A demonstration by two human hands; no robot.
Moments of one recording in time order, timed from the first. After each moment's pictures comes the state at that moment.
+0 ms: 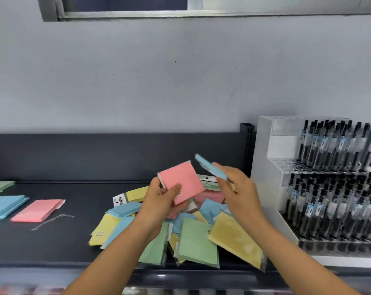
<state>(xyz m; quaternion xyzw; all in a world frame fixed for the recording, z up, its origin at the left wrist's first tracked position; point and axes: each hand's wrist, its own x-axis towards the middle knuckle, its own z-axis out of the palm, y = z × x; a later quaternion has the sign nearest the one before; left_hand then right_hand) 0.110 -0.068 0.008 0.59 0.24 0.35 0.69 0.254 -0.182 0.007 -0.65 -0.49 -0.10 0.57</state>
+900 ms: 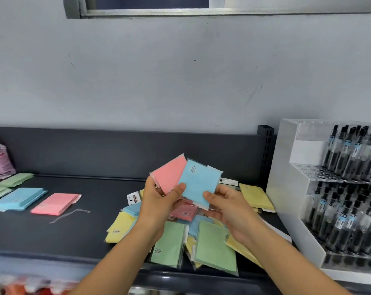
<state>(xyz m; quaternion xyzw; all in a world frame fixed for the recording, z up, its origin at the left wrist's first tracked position) 0.093 -0.045 -0.002 0.54 0.23 0.46 0.66 0.215 -0.148 0.003 -0.56 -0.32 0.36 0.68</state>
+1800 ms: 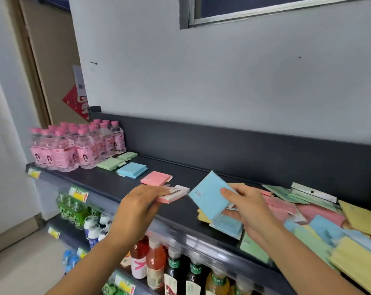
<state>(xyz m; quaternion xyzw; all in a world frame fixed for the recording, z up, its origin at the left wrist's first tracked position) -0.156 -0.002 -0.018 0.83 0.32 0.46 -0.02 0.078 -0.066 0.003 -0.56 -0.40 0.39 0.61</state>
